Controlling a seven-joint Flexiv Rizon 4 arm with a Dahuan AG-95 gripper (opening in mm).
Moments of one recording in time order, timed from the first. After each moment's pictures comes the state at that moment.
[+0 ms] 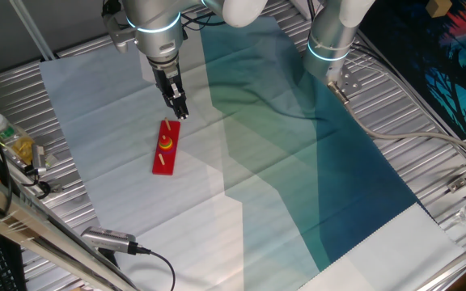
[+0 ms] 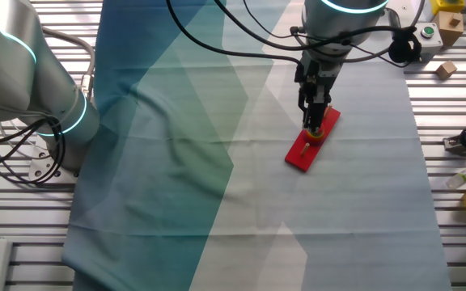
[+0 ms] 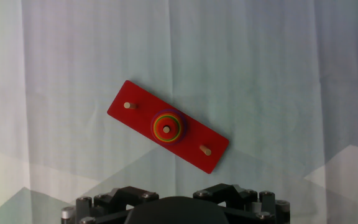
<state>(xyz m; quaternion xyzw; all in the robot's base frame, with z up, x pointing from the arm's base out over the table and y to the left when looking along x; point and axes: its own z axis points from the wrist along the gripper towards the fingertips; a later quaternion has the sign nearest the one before) 0.500 0.000 0.170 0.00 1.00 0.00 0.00</state>
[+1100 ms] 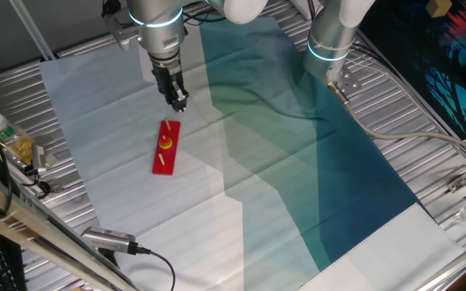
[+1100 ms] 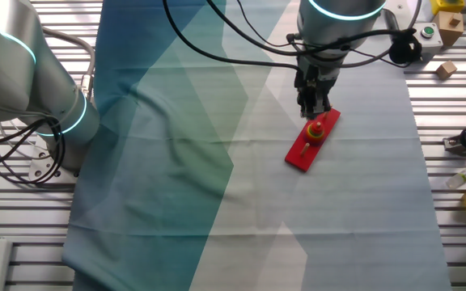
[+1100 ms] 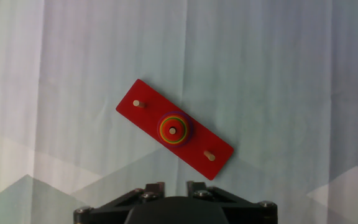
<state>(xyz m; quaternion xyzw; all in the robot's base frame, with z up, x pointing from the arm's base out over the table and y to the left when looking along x) 0.500 0.000 0.170 -0.05 1.00 0.01 0.01</state>
